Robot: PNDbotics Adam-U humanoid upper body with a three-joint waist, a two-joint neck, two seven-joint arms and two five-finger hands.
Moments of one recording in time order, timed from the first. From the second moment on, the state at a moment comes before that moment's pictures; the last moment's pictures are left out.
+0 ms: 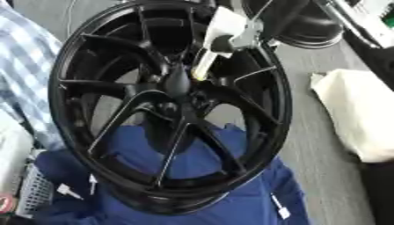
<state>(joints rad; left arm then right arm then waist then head) -0.25 0.56 0.09 -1.99 0.19 0.02 0.22 -1.10 -0.62 0.50 -1.57 -0.13 0.07 0.60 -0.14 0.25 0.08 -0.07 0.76</state>
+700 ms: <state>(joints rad) -0.22 0.56 0.09 -1.99 0.19 0.03 0.23 -1.14 -0.67 0.39 -1.60 -0.29 0.13 0.58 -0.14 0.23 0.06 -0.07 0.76</state>
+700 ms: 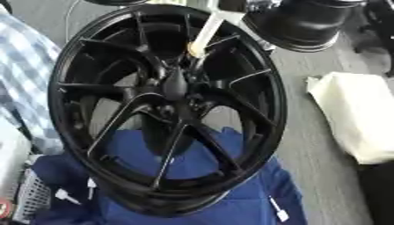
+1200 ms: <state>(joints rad) -0.21 0.56 0.10 -1.99 0.18 0.03 0.23 -0.98 -0.92 0.22 -1.68 -0.45 0.09 0.40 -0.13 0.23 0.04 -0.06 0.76</state>
